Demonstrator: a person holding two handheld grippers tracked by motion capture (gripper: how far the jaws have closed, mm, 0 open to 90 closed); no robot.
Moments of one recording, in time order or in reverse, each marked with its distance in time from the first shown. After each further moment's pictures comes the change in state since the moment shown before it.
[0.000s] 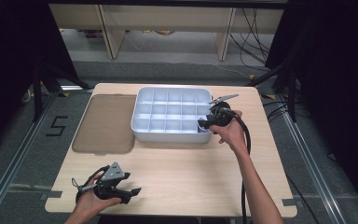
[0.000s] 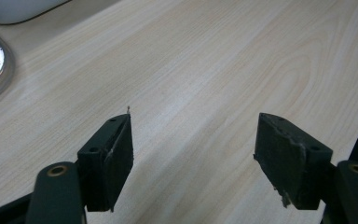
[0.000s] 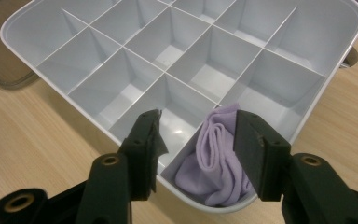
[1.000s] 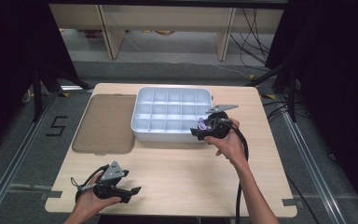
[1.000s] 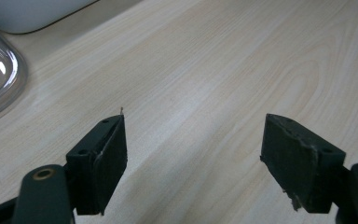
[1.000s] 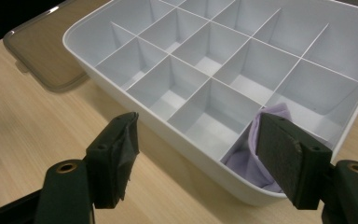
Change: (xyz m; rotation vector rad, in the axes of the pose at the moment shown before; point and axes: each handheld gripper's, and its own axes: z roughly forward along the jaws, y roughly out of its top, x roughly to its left) left arm 0.004 0.001 0.000 -0.019 0.029 0.043; right arm 0.035 -0.018 -0.015 -0.101 0.044 -0.034
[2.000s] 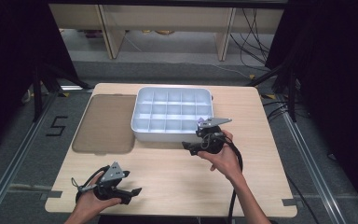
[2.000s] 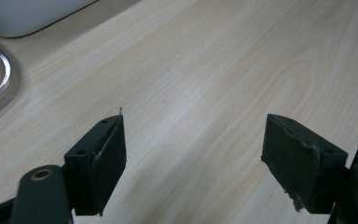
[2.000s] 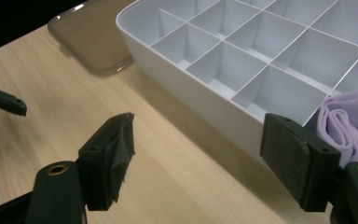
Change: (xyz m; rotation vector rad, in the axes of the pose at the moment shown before) left arm -0.004 0.000 -0.001 -0.006 -0.017 -0.002; right arm 0.040 -0.022 -0.002 -0.004 0.077 -0.025
